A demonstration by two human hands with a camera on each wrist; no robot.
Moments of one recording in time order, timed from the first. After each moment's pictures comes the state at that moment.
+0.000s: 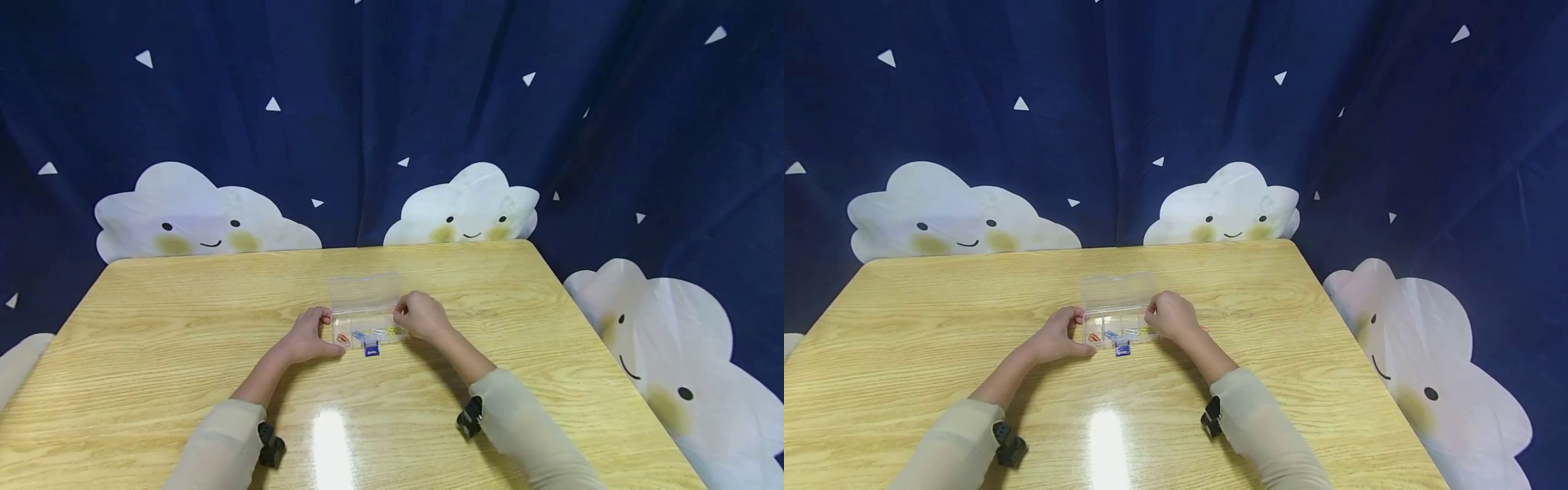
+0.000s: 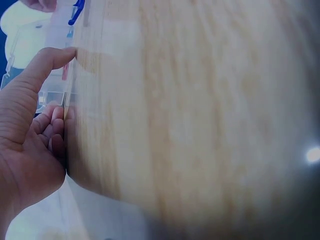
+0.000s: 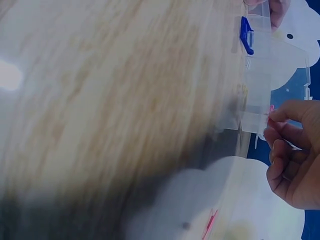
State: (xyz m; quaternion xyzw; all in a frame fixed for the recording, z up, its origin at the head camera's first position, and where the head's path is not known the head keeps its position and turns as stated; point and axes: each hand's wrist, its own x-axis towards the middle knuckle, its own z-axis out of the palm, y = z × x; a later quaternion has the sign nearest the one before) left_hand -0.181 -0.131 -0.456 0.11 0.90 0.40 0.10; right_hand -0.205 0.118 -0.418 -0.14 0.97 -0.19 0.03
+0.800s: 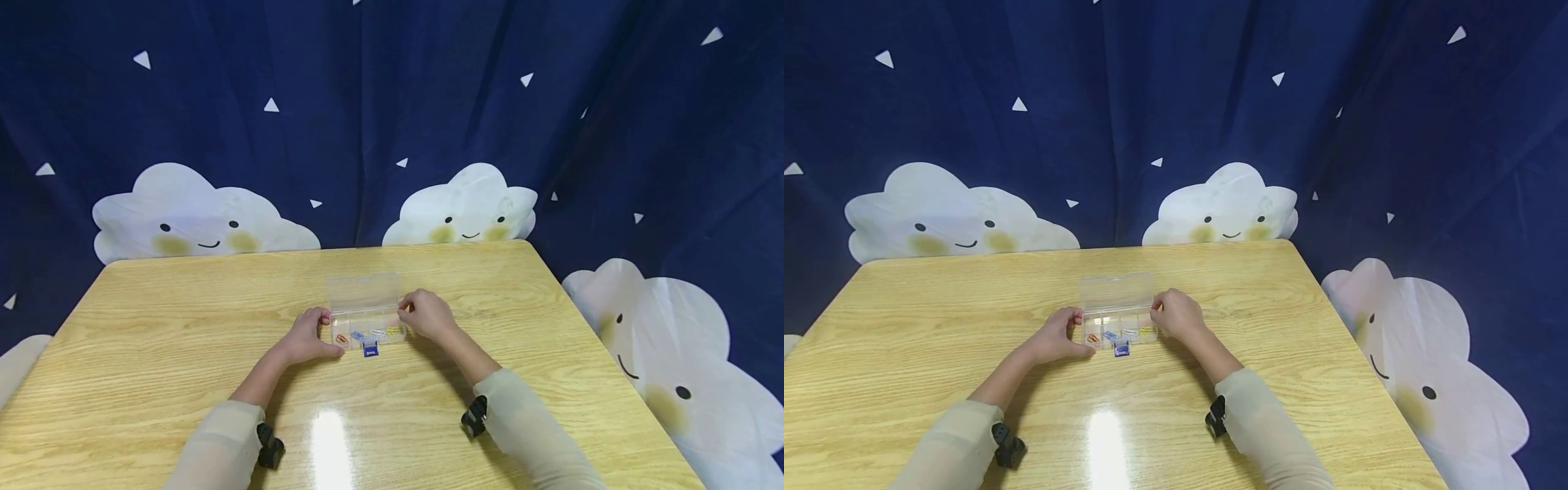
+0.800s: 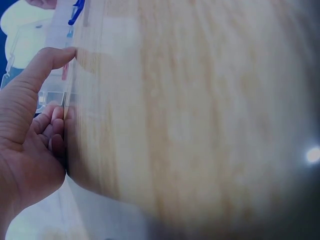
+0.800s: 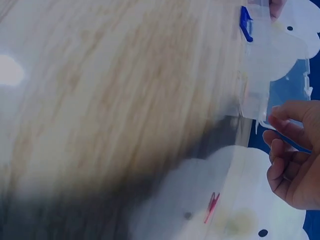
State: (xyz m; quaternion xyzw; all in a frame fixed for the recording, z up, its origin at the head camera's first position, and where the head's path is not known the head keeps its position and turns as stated) left_hand -0.183 -0.131 -0.460 0.11 0.91 0.39 0.10; right_hand -0.207 0.130 -0.418 -0.13 0.97 -0.20 0.01
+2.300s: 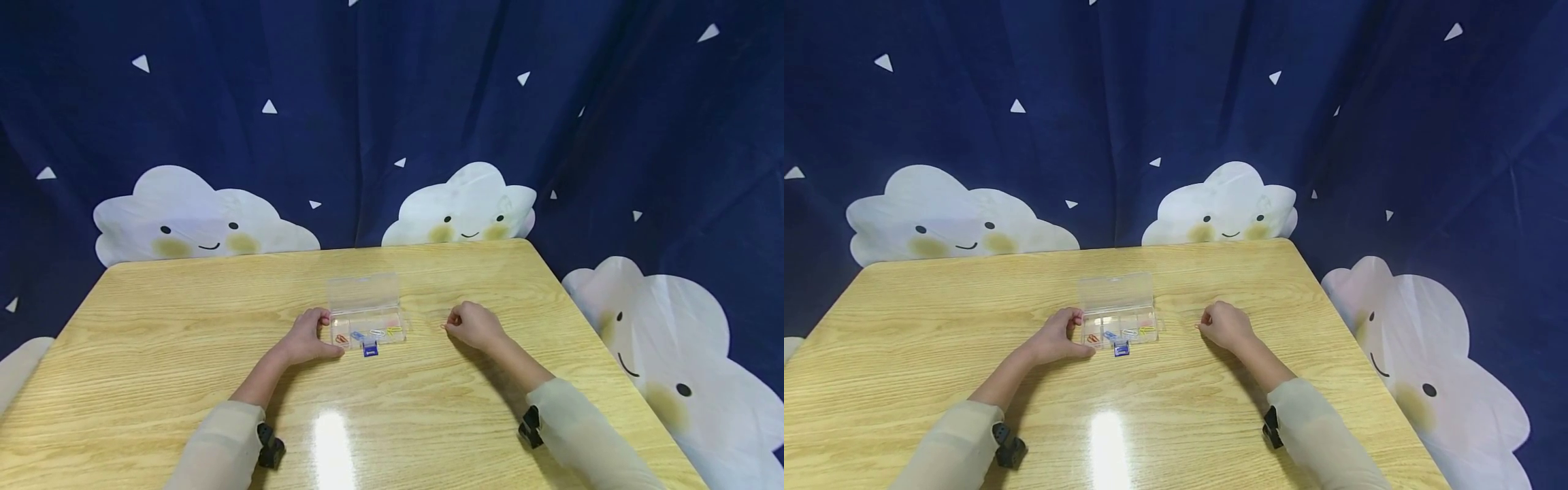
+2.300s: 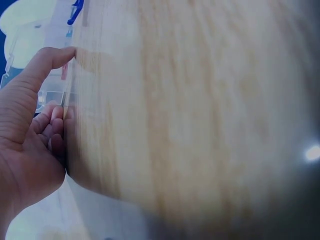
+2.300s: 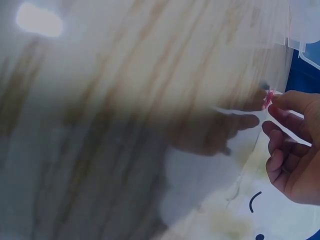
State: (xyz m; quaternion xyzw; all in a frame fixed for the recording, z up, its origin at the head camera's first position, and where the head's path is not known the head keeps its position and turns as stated) left_hand -0.182 -0.130 -0.460 0.11 0.90 0.41 0.10; right_hand -0.191 0.217 -0.428 -0.12 0.98 -0.16 0.05
